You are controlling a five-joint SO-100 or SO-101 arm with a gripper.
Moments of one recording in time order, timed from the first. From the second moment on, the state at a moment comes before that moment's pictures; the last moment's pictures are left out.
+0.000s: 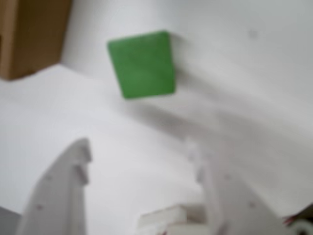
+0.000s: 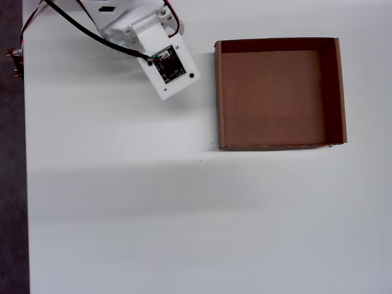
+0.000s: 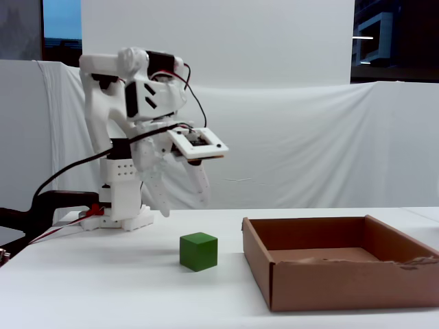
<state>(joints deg) -35.2 120.5 129.8 59.0 -65.6</state>
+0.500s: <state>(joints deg) -31.7 104.4 121.0 55.3 -74.5</state>
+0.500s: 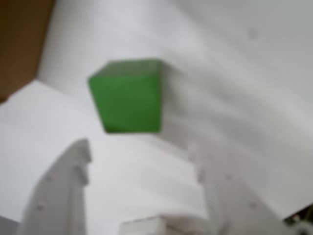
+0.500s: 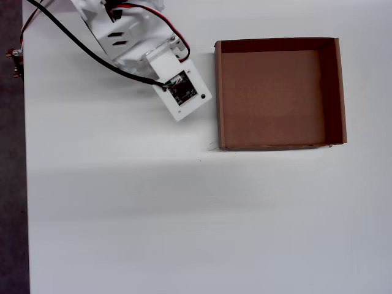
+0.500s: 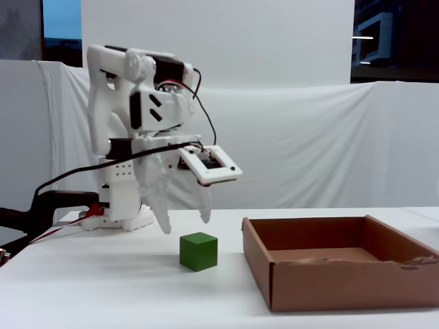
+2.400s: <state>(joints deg) -35.3 91.0 115.8 46.6 -75.6</state>
